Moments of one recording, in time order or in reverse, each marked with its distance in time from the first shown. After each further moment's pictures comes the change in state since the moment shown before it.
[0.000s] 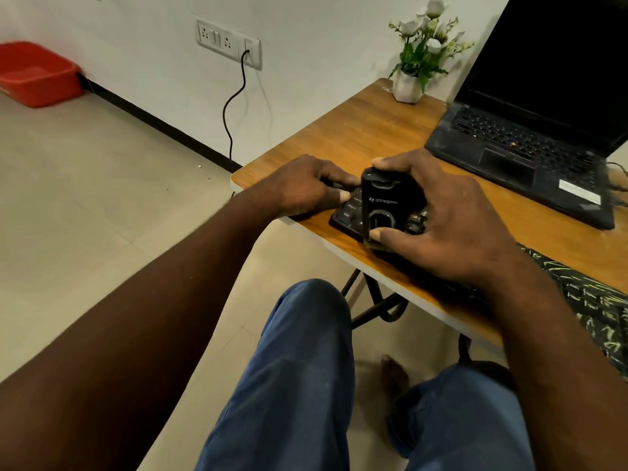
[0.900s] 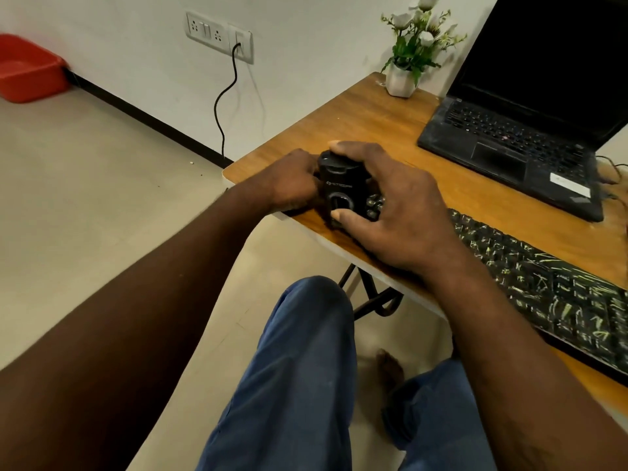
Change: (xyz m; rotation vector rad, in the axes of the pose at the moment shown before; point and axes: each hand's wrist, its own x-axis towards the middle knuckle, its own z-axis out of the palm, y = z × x) left_hand 0.005 -0.006 0.000 0.039 0.005 -0.032; right_hand 0.016 -0.016 0.036 -0.018 0.135 -0.071
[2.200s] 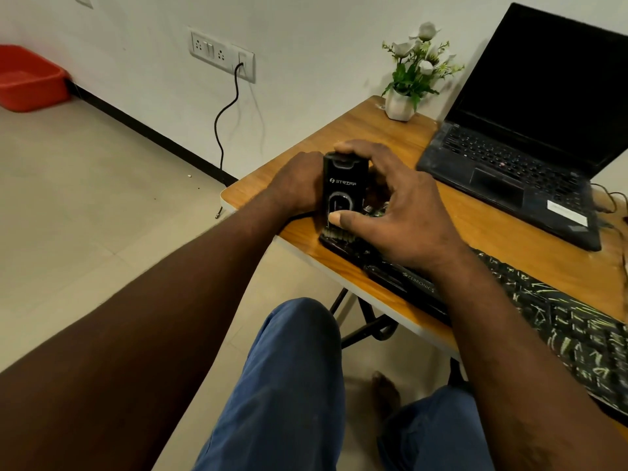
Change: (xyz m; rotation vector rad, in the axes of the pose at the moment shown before) left_hand 0.050 -0.008 0.000 0.218 0.228 0.087; right_hand 0.035 0.015 -0.004 0.275 -0.044 0.046
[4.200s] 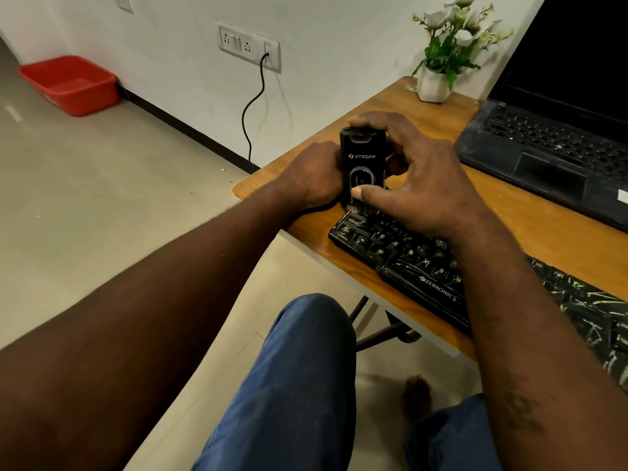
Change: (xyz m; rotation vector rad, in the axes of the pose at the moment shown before) left_hand 0.004 0.002 -0.001 0.087 0.009 -0.018; right_hand 0.031 0.038 -0.007 0.048 -0.020 -0.075
